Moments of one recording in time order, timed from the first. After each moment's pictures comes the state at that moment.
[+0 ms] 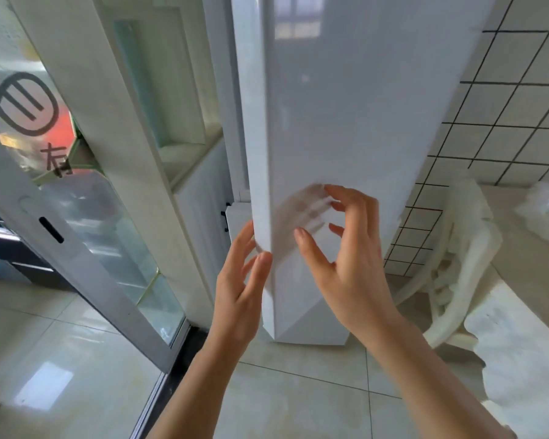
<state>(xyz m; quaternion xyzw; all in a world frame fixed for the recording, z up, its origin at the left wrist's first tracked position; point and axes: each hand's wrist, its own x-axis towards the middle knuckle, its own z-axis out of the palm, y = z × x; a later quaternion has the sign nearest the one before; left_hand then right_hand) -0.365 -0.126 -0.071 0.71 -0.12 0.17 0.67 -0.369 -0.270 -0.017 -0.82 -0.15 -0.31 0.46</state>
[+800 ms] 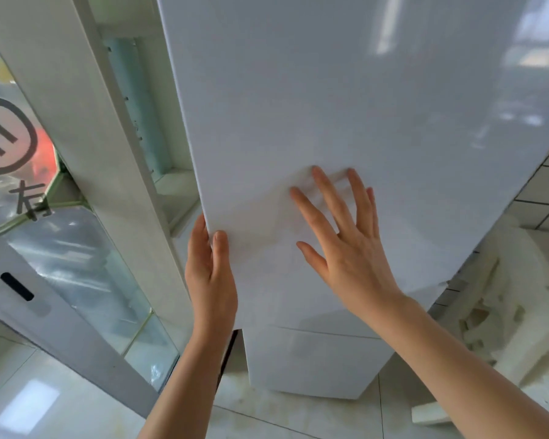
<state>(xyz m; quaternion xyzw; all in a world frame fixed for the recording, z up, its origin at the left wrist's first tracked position) -0.178 -0.074 -0.058 0.63 0.03 0.34 0.69 -0.163 -0.251 -0.021 -0.89 -0.24 -0.38 0.06</state>
